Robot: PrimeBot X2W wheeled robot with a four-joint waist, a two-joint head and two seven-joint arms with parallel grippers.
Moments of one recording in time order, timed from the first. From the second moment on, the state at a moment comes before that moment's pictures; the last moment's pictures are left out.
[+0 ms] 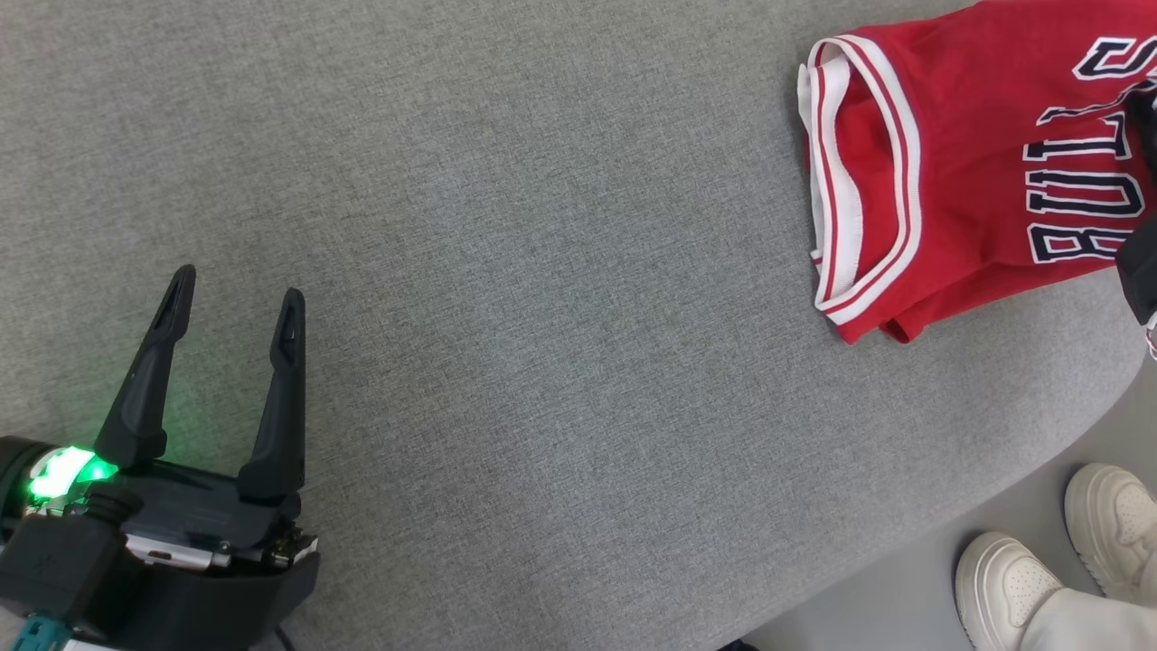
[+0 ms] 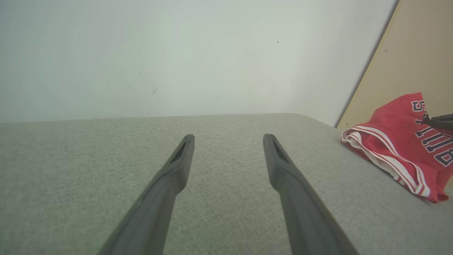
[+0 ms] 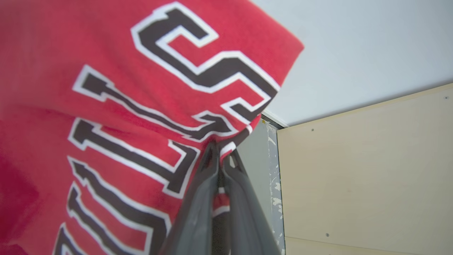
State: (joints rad) left arm -0.20 0.28 -0.10 -0.25 -0.24 -0.13 -0.26; right arm -0.82 -0.66 0.34 0.58 0.10 0.13 0.03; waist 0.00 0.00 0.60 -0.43
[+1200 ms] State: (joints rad) left arm -0.02 0.06 0.10 -0.02 -0.24 -0.13 -0.26; right arm -0.26 -0.33 0.04 0.16 0.08 0.13 -0.21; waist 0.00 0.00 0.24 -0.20
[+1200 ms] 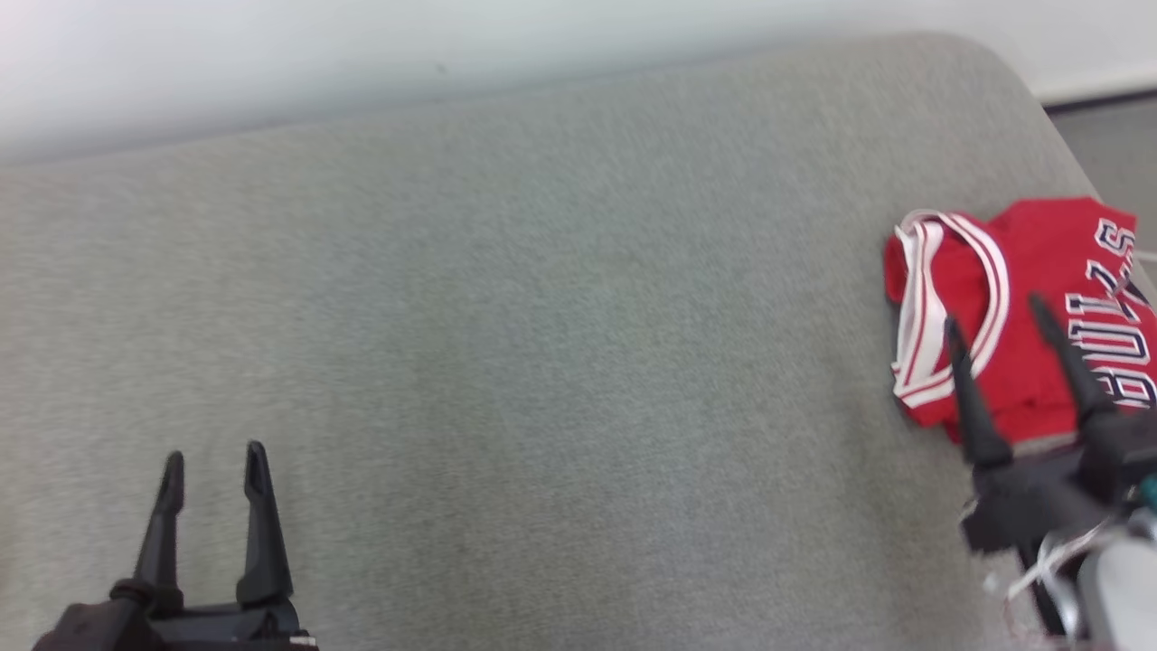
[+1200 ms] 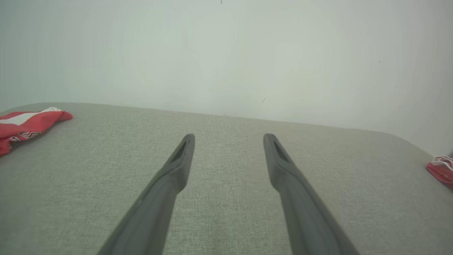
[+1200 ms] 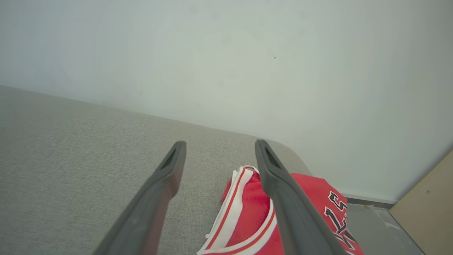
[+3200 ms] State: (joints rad) left arm 0.10 0.05 0.09 0.11 -0.25 -0.11 -0.26; right arm 0.03 -0.13 0.06 0.22 0.08 0.13 -0.25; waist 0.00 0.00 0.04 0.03
